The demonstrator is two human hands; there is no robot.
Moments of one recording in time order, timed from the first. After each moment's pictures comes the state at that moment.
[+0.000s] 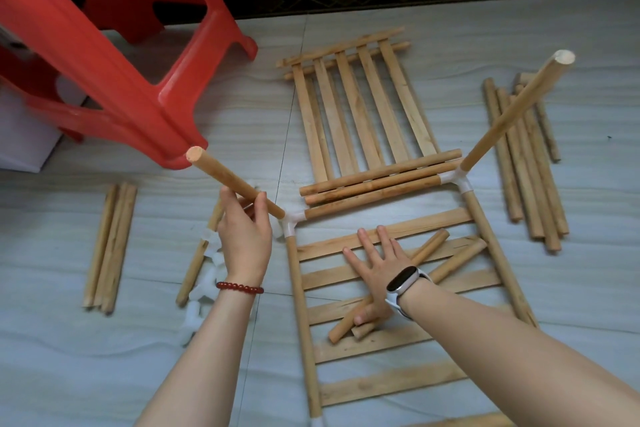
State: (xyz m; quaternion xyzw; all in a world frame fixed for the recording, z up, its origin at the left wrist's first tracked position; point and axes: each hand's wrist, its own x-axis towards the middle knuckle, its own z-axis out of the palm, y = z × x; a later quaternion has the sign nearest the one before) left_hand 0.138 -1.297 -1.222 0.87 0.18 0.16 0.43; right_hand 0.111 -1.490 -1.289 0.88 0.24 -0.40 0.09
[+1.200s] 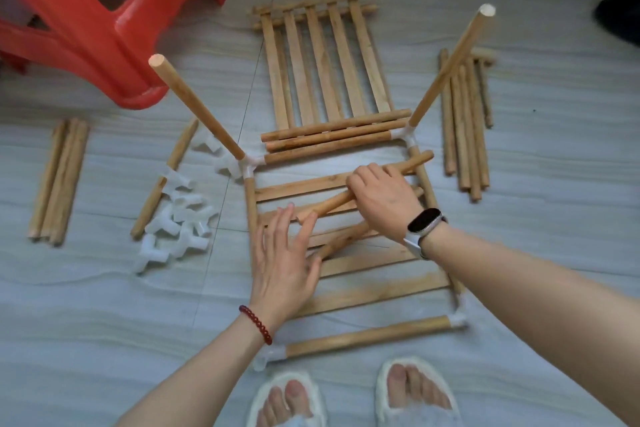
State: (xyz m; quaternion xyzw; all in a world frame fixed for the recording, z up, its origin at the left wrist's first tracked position) left_hand -0.004 -1.375 -1.250 0.97 -0.10 0.01 0.20; right_hand 0.096 -1.557 -1.233 0.95 0.31 -0.02 -0.01
